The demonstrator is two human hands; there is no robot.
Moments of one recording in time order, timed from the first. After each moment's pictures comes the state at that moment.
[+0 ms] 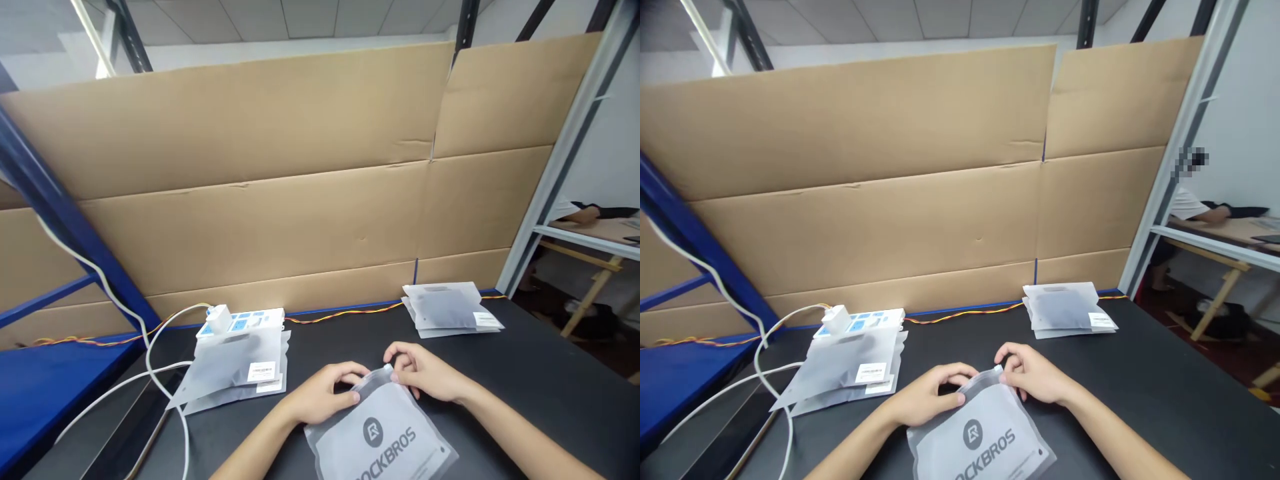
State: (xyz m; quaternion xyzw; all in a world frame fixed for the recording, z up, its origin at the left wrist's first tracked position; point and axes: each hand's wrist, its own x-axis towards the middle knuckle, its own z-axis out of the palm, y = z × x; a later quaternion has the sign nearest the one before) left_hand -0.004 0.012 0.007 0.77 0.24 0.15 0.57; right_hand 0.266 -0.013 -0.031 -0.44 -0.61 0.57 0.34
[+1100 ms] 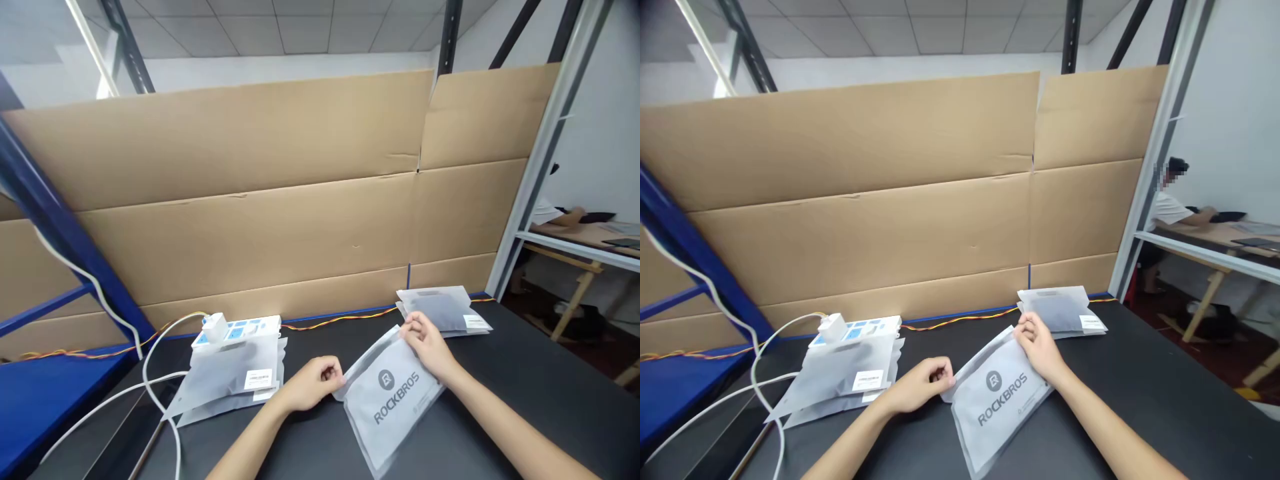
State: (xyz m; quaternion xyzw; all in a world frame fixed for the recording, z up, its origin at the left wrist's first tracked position) left_hand -0.010 0.033 -0.001 0.76 0.36 0.20 0.51; right_hand 0.287 0.013 -0.033 -0.47 -0.56 0.37 0.57
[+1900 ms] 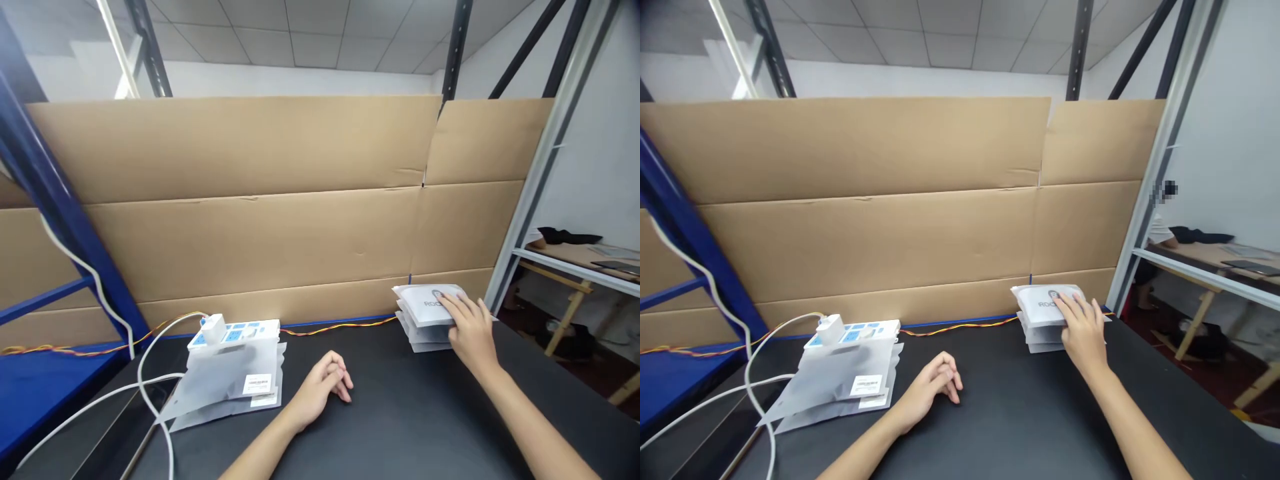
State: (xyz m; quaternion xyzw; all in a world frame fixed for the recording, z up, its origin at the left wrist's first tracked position) left_hand 0.003 0.029 -0.030 0.63 0.28 0.34 0.64; right_hand 0.382 0.019 -0.017 -0.64 -0.64 -0.24 0.35
